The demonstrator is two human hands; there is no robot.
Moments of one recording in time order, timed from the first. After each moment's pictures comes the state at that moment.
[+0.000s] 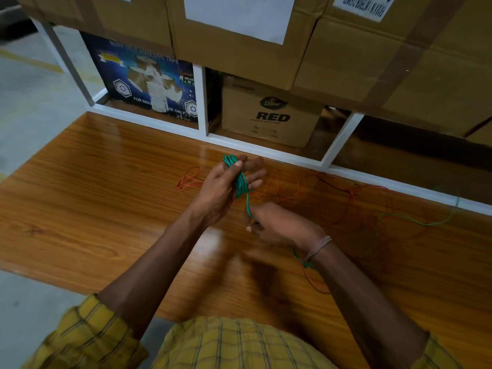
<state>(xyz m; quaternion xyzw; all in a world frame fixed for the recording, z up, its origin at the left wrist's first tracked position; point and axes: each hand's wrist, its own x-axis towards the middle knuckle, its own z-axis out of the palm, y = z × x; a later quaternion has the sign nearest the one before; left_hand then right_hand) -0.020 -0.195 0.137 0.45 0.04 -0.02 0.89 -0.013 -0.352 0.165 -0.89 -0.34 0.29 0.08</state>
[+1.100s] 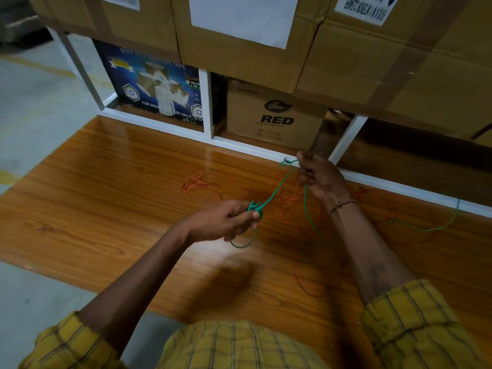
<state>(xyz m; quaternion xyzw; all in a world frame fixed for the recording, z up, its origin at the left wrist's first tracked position) -0.064 -0.176 0.134 0.80 -0.12 -0.21 0.55 0.122 -0.410 0.128 -0.61 0.02 0.20 0.76</state>
